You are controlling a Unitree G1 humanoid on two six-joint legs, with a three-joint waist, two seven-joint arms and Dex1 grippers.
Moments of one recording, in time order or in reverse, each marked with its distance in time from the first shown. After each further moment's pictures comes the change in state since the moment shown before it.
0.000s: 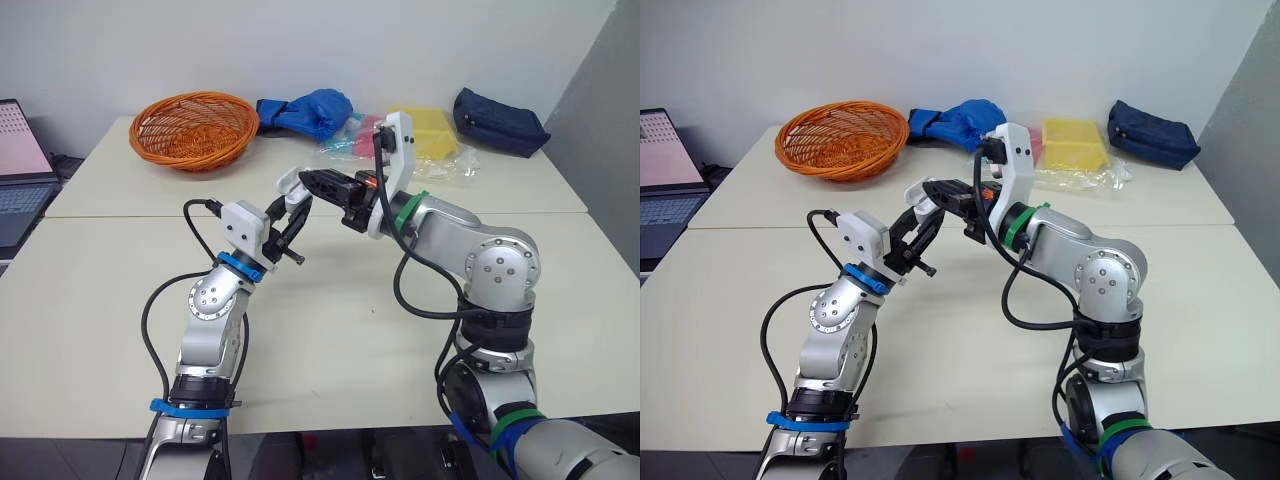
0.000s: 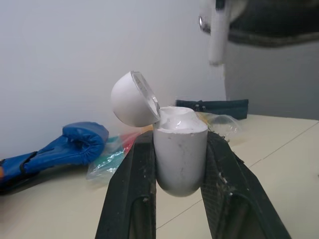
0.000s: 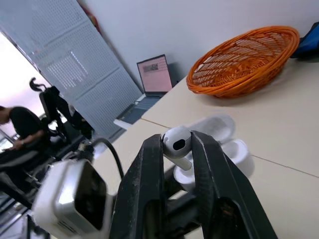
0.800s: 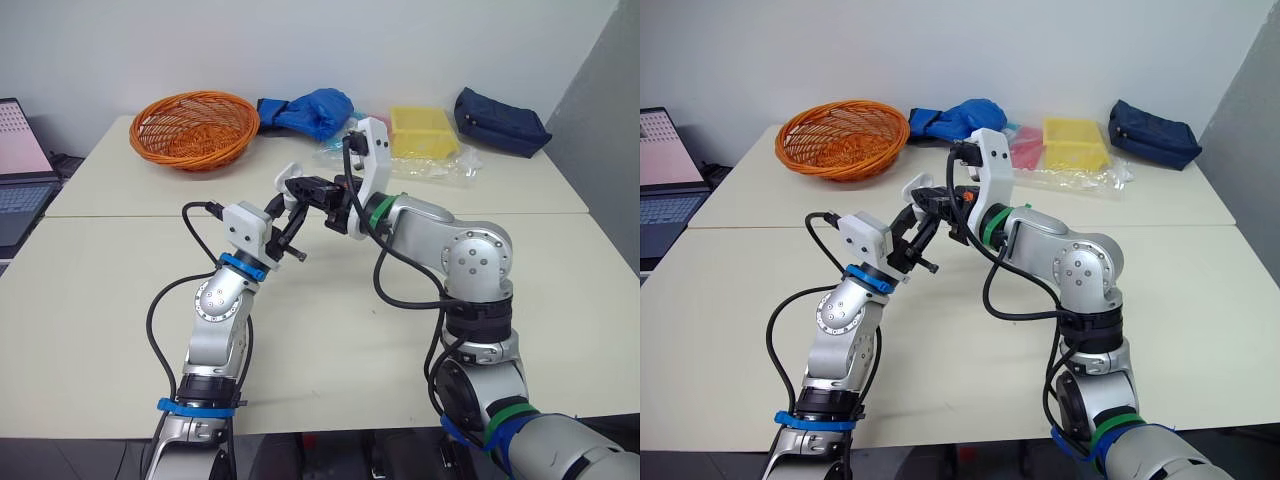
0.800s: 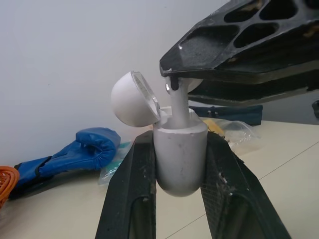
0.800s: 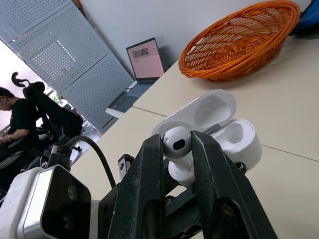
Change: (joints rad) left arm -0.003 -0.019 -0.007 0.001 0.017 -0.030 0.033; right arm -0.013 0.003 0.092 0.105 -0.093 -0.061 0.005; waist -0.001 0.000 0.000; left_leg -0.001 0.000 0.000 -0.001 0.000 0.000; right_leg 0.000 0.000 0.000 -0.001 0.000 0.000
